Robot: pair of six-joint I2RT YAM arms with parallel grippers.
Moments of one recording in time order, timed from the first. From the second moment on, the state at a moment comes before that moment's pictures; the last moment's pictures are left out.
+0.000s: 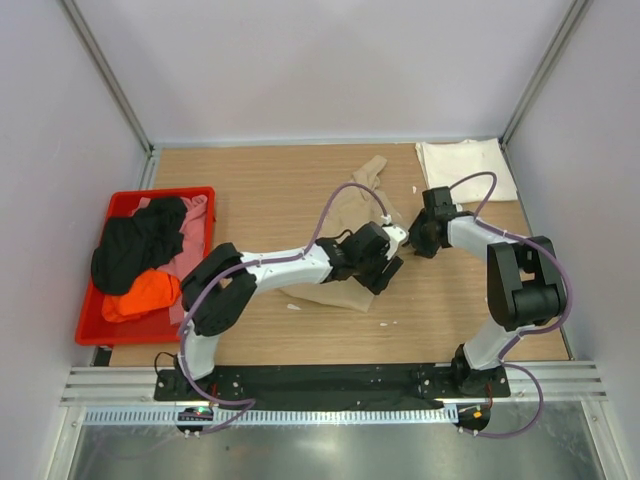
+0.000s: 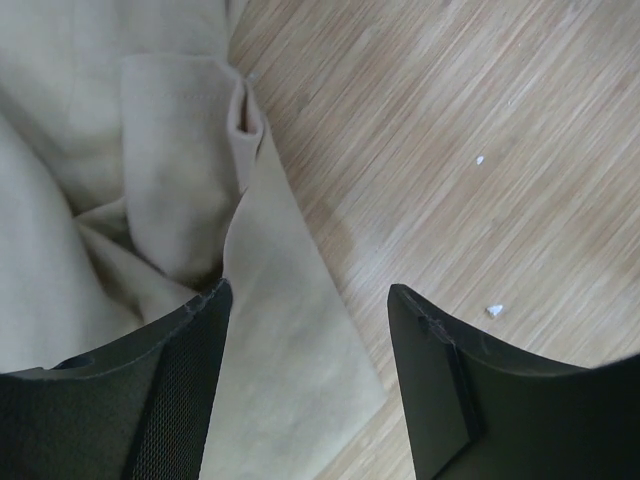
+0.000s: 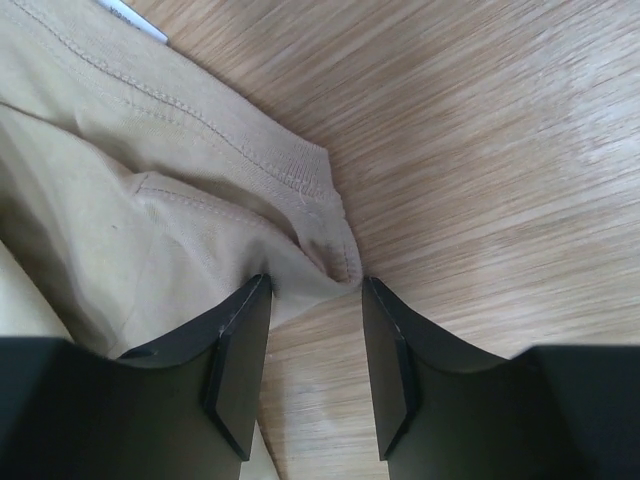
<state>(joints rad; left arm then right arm) -1.02 1.94 1.37 -0.26 0.01 -0.20 0.15 1.67 0.94 -0.35 0.03 0.73</state>
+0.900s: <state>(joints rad) -1.03 1.89 1.47 -0.46 -0.42 -0.20 0.15 1.59 0.95 -0.40 0.04 0.69</state>
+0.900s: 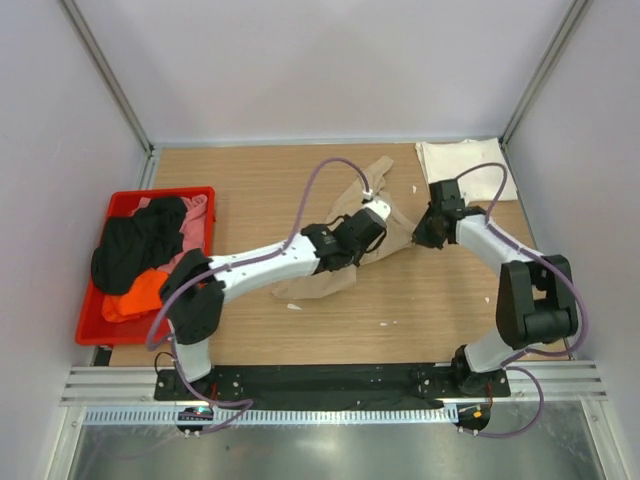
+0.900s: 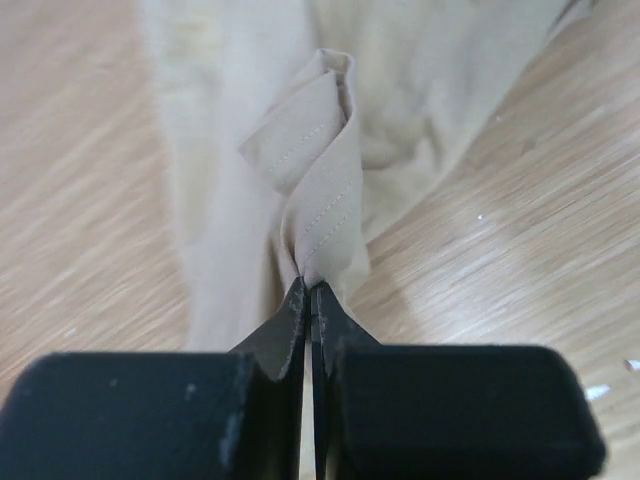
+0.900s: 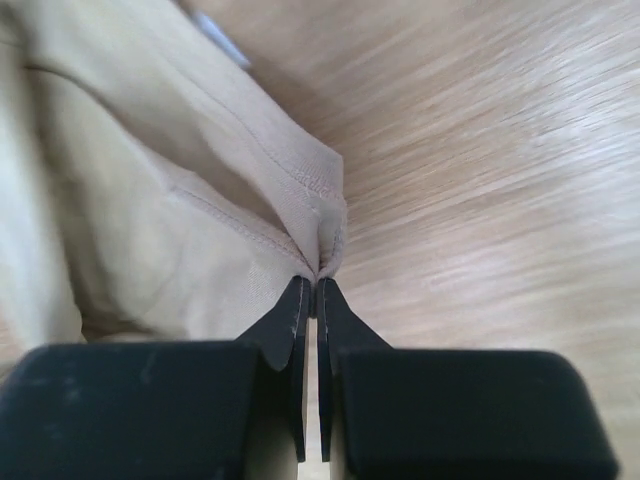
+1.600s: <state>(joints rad) -1.00 1.19 1.67 -1.10 -0.83 -0.59 0.15 0.96 1.48 -0.94 0.18 0.68</state>
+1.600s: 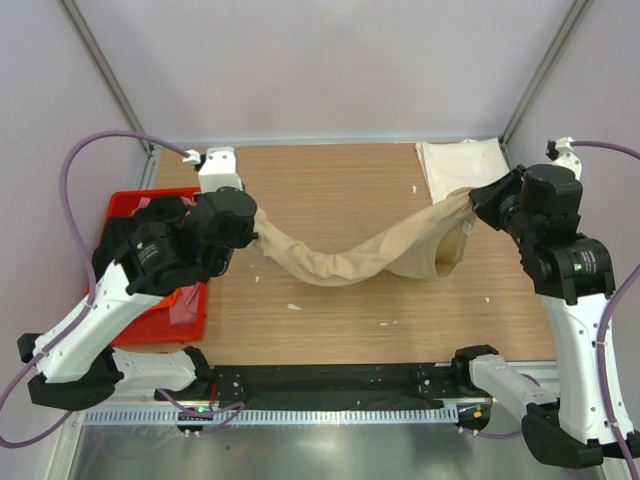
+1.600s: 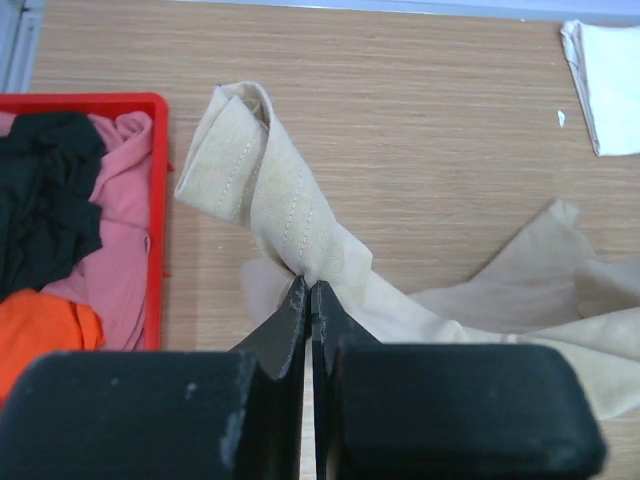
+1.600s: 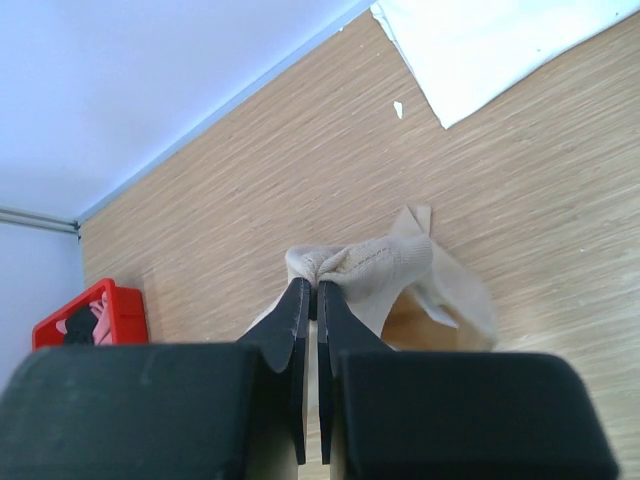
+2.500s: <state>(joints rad) -0.44 1.38 1.77 -0.89 -0.48 -0.46 0.15 1.31 1.69 -0.69 0.14 0.57</state>
